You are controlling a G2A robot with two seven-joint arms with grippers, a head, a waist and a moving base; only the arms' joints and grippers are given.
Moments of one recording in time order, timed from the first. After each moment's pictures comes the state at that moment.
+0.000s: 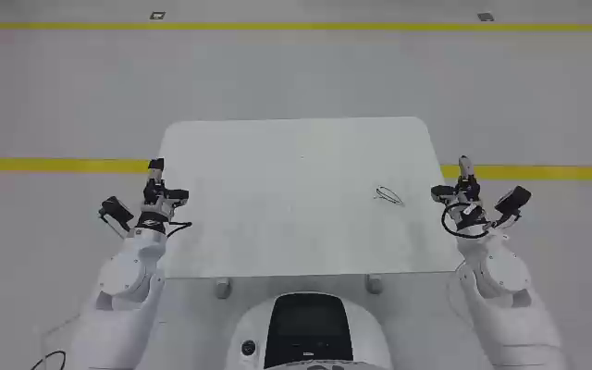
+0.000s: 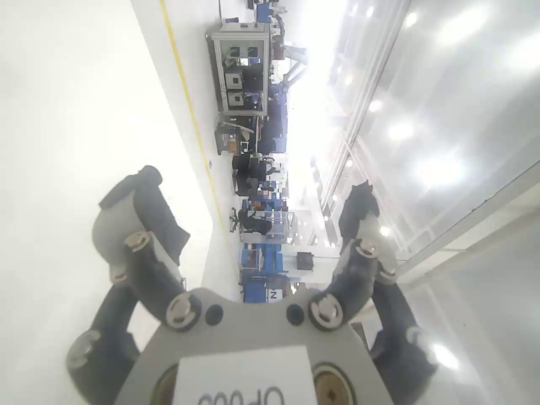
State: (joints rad) left arm 1.73 -1.15 -1.60 -1.80 -0.42 0.00 0.00; right arm -1.72 -1.15 1.60 -1.80 0.41 0.01 0.01
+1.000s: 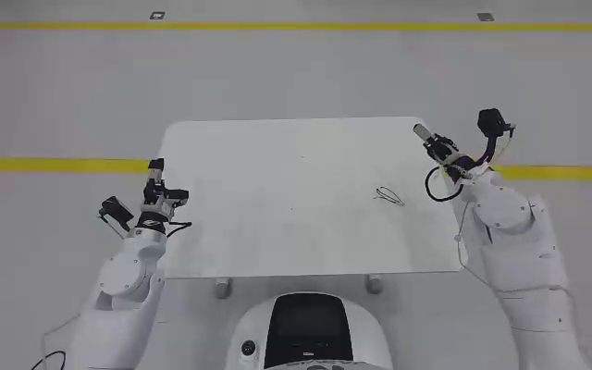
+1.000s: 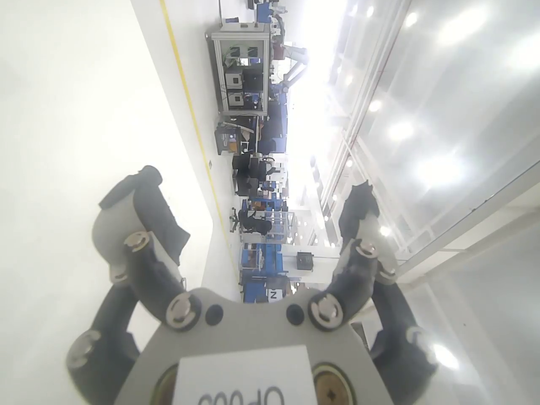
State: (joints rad) left arm 1.73 -1.15 -1.60 -1.80 -0.42 0.00 0.00; right arm -1.31 -1.09 1.52 -1.64 -0.36 0.09 0.54
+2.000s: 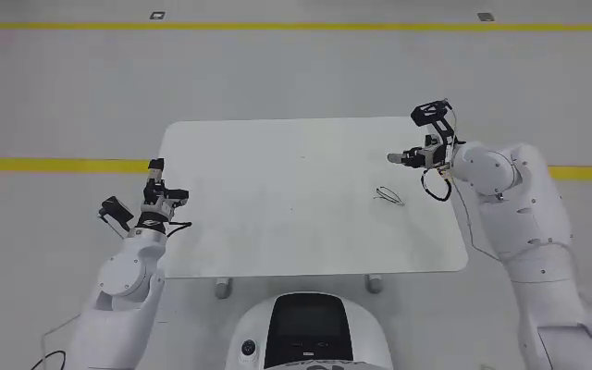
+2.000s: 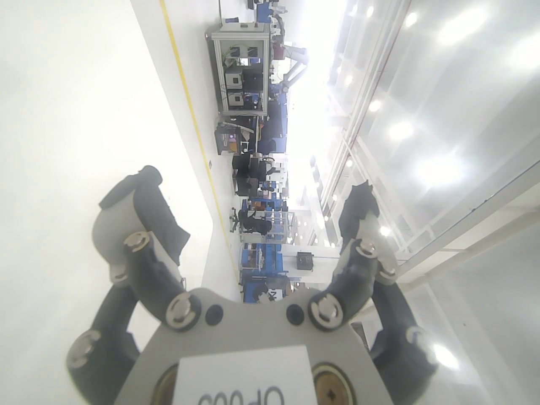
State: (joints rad) left arm 1.73 -1.15 -1.60 -1.80 -0.42 0.00 0.00; right arm -1.01 -1.05 1.33 -1.47 -0.81 -0.24 1.06
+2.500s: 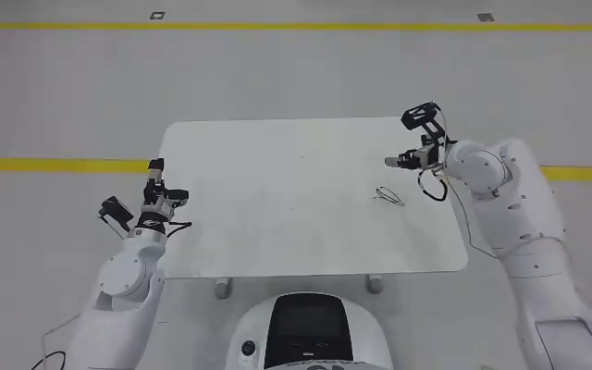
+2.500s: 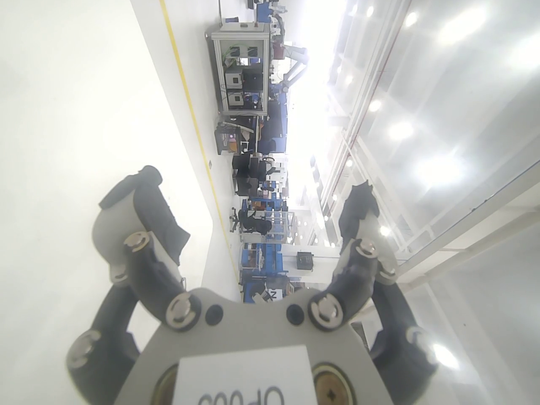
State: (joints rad) left arm 1.73 -1.15 -1.60 -1.80 -0.42 0.00 0.00; right arm -0.97 -1.05 1.25 -1.45 -0.91 -0.33 1.07
